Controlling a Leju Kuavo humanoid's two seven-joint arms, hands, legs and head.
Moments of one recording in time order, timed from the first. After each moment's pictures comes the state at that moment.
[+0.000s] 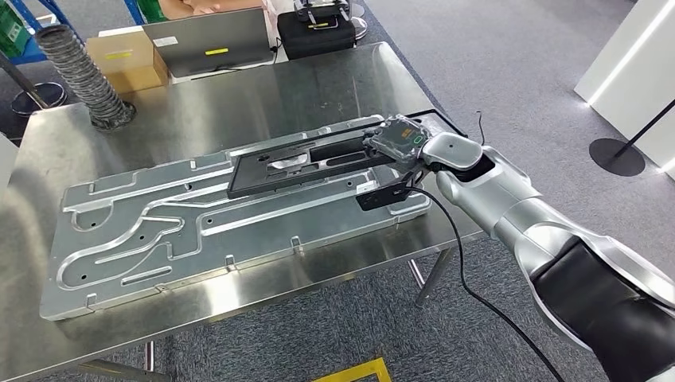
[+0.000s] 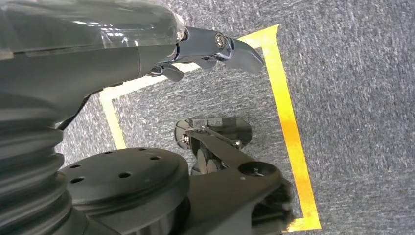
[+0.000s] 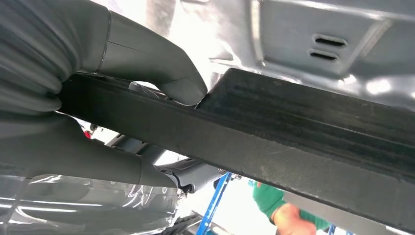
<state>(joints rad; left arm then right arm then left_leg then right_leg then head) -0.10 -0.17 1.16 -0.20 -1.11 -0.01 -0.32 -1.15 -0.27 1.03 -0.68 0.95 -0.05 -0.33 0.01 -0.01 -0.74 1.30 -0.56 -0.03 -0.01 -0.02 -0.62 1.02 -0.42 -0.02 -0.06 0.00</state>
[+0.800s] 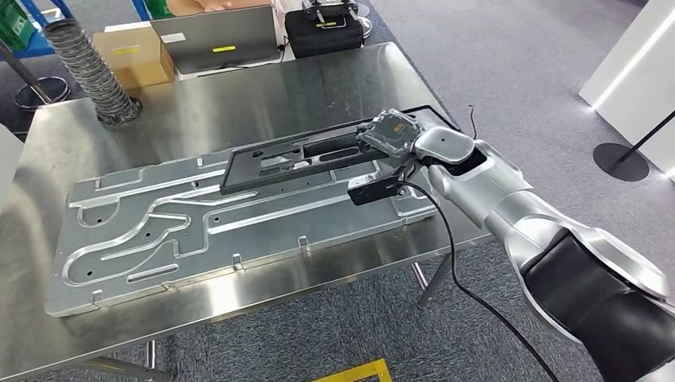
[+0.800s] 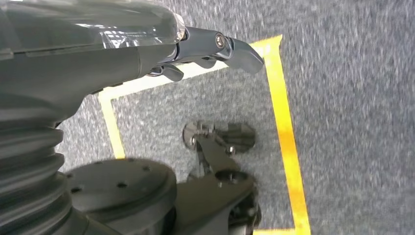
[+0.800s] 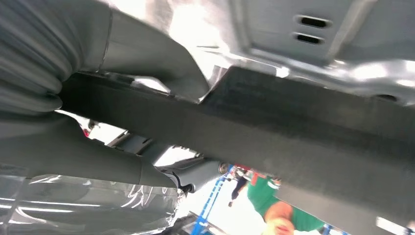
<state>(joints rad) -0.10 -0.17 1.17 -0.20 -1.11 0.00 -0.32 -1.20 -0.22 1.04 -0.61 0.93 -0.06 -0.32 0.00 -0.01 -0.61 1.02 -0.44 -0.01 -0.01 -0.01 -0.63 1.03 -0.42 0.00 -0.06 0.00</state>
